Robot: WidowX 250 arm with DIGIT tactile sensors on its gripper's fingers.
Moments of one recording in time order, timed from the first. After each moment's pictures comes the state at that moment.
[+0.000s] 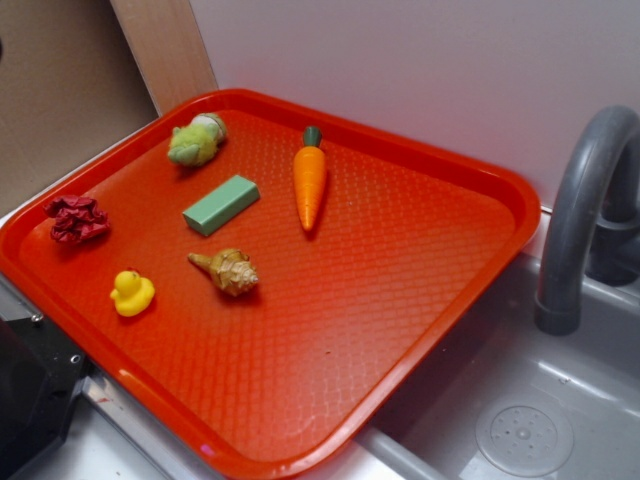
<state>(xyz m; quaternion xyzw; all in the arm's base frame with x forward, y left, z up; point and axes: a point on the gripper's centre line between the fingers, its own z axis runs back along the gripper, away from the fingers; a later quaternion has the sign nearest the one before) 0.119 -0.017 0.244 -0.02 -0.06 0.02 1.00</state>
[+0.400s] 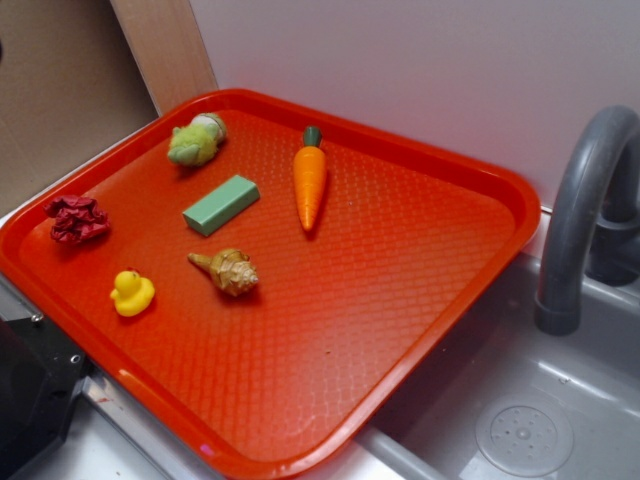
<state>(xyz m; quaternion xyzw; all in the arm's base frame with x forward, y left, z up) 0.118 -0.018 0.240 -0.02 -0.05 0.02 1.00</state>
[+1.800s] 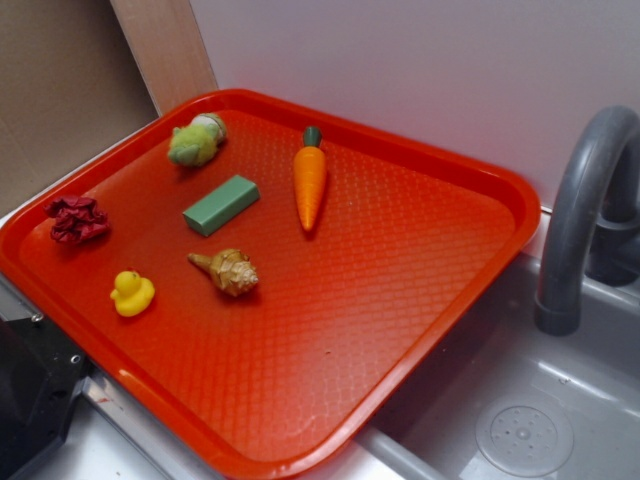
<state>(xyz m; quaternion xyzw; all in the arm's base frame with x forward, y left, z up) 0.296 0.079 0.209 0.02 -0.15 0.22 0.96</state>
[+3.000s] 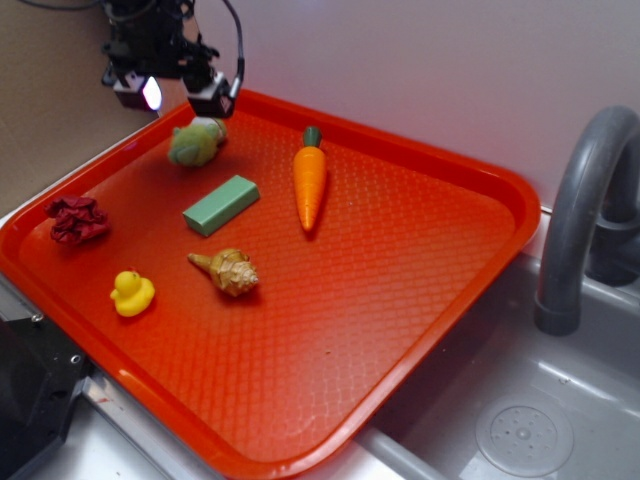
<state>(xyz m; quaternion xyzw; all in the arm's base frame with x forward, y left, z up) 0.274 0.132 0.073 0.08 -0.12 0.26 0.96</state>
